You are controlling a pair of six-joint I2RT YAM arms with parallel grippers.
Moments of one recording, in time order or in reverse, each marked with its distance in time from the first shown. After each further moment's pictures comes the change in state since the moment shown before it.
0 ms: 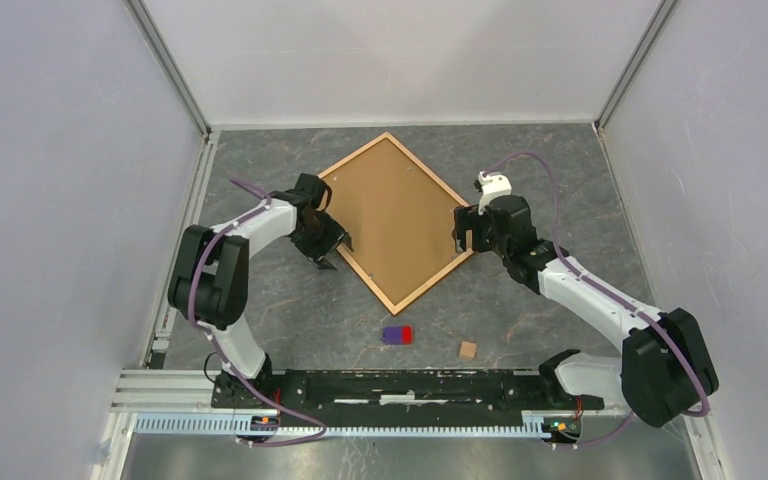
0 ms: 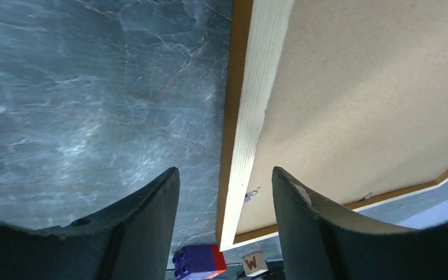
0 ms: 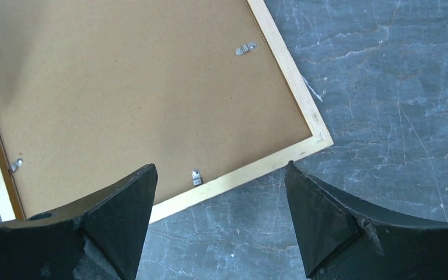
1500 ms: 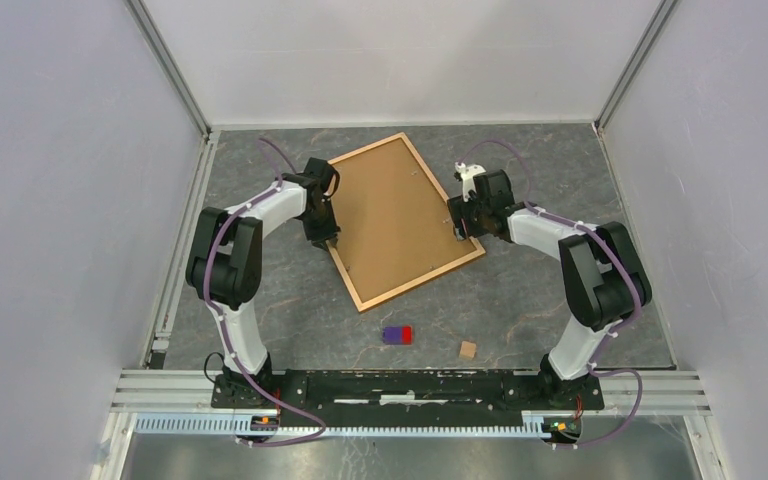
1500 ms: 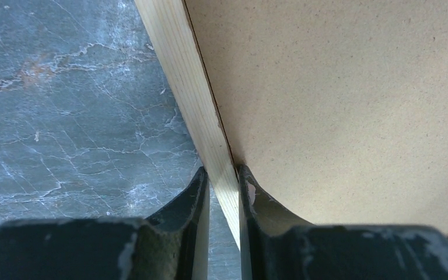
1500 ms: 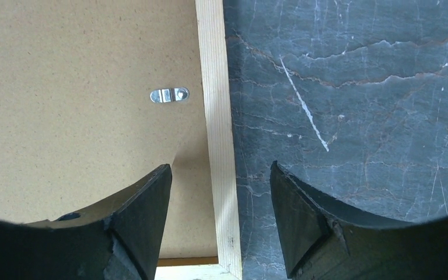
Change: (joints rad) left arm -0.011 0.180 0.198 -0.040 -0.148 0.505; right arm -0.134 0.509 0.286 -0.090 -0.151 -0.201
